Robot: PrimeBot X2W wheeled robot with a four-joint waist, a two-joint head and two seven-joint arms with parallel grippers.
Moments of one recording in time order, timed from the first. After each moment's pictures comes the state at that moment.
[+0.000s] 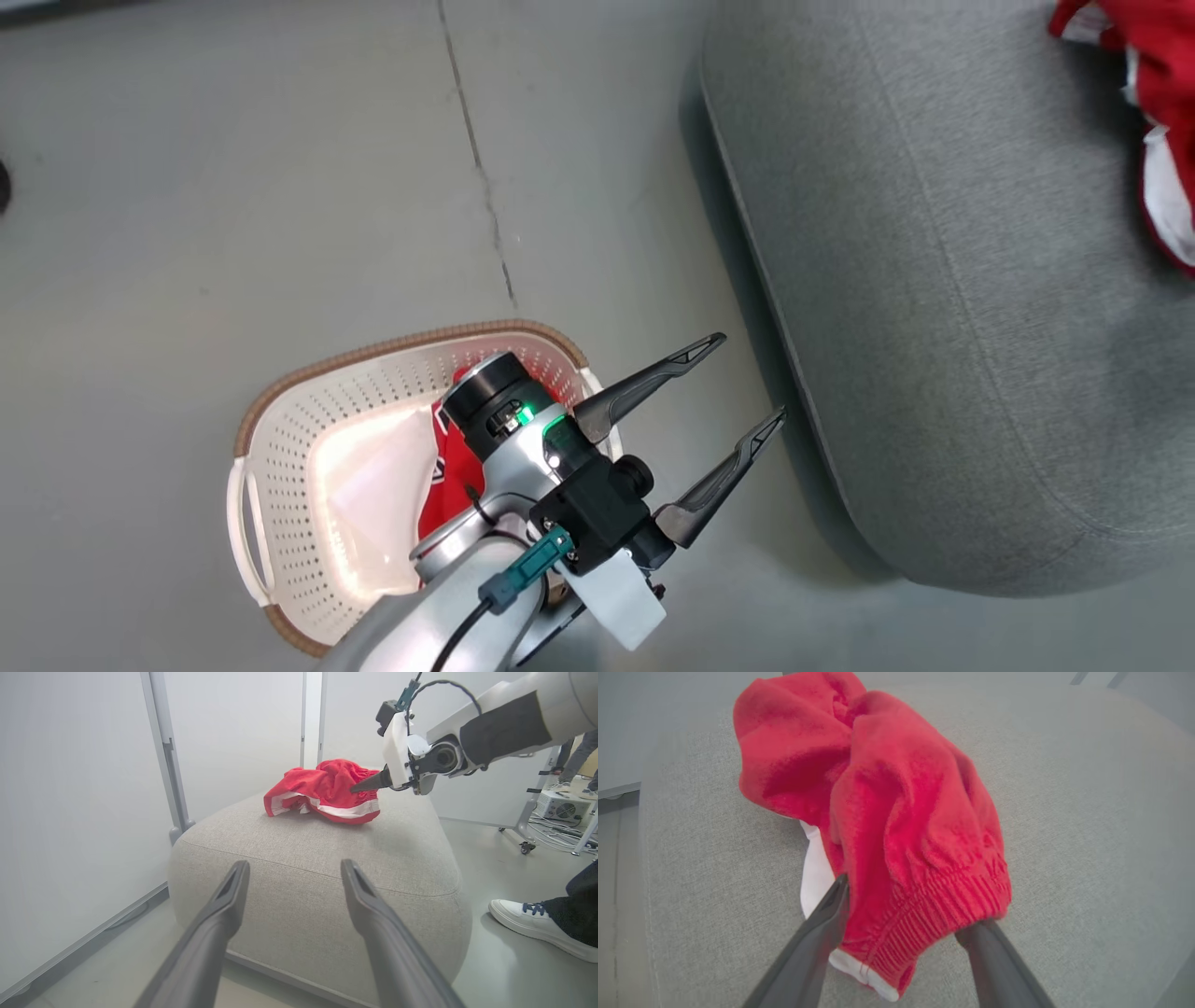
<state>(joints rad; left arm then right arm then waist) -0.47 0.11 -0.74 0.15 -0.10 -0.13 -0.26 -0.93 -0.51 0.32 1.18 0.62 0.13 -0.12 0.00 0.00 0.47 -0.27</state>
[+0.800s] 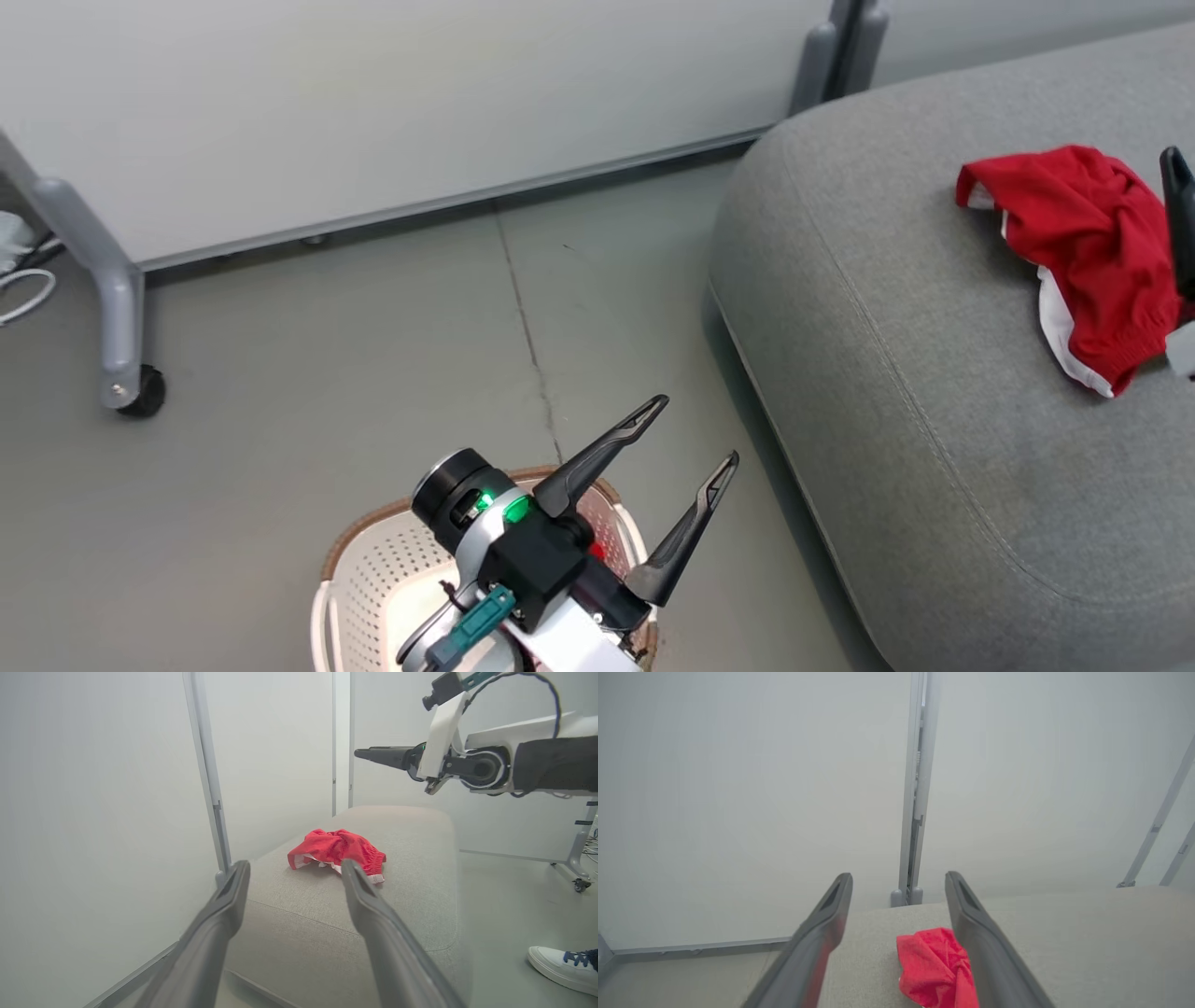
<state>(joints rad) -0.23 0.05 -0.59 0.10 -0.13 -0.13 -0.26 -0.66 -0.56 0.34 0.63 0.64 0.13 -0.26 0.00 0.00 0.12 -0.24</state>
